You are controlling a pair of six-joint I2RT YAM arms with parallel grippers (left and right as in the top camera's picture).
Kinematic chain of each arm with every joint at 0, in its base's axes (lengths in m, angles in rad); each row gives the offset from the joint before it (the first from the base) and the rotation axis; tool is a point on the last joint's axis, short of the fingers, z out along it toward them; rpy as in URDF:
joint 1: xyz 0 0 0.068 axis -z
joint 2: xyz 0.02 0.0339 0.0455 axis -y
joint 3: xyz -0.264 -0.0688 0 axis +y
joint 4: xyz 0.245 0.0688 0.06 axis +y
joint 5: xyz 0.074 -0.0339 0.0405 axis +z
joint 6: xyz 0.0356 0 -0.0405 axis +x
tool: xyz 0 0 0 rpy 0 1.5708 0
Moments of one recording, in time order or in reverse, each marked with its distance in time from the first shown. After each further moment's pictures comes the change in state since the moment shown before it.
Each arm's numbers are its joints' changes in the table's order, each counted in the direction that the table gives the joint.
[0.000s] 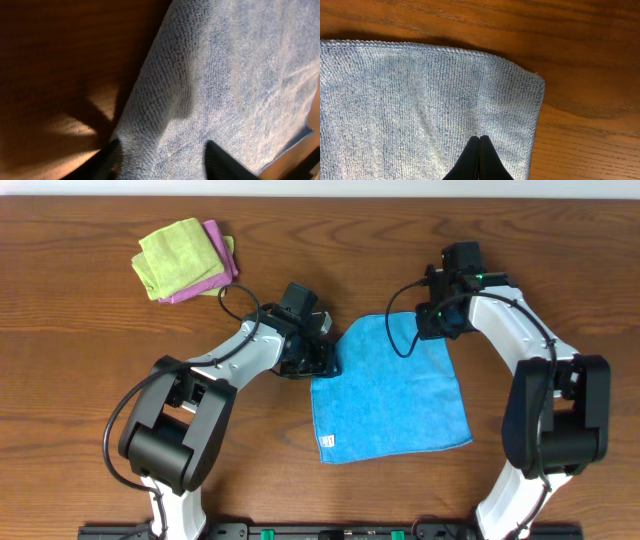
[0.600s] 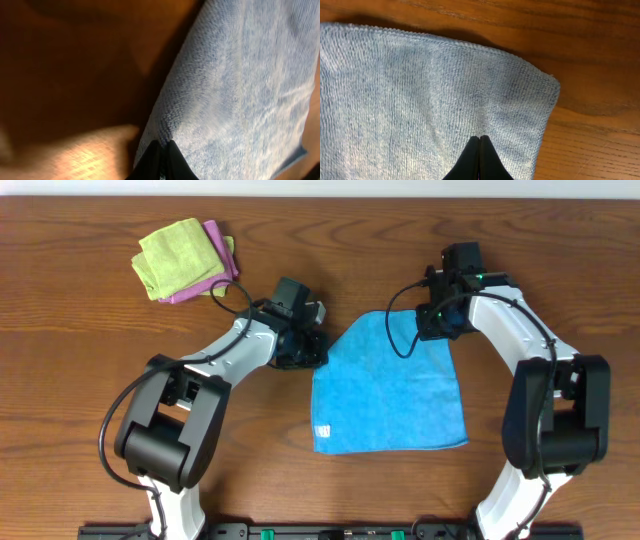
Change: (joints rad) left arm -0.046 0.000 0.000 -0.077 0.021 0.004; right arm 0.000 0.000 -0.001 0.008 0.001 0.000
